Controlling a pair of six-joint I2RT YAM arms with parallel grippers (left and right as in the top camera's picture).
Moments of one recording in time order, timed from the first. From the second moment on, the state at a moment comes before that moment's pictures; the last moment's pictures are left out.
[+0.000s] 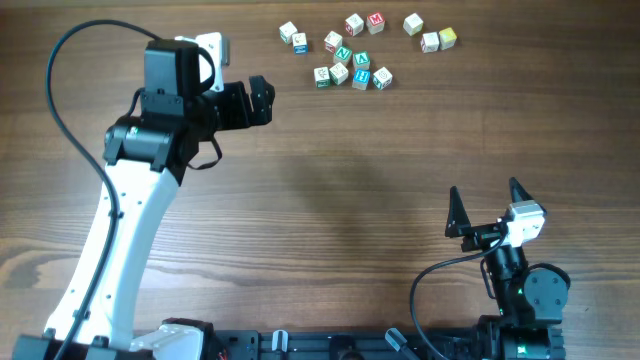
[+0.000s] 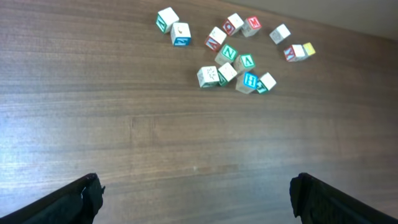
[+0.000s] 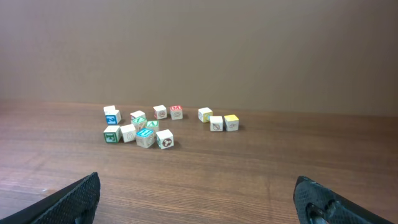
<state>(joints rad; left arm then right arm) -0.16 1.42 1.32 -0.68 0.22 -0.28 -0.04 0.01 0.01 0.01 -0.20 0.02</state>
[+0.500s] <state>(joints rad) -0.16 1.67 1.53 -0.67 0.21 -0.28 -0.04 0.01 0.01 0.01 -0.20 0.02</state>
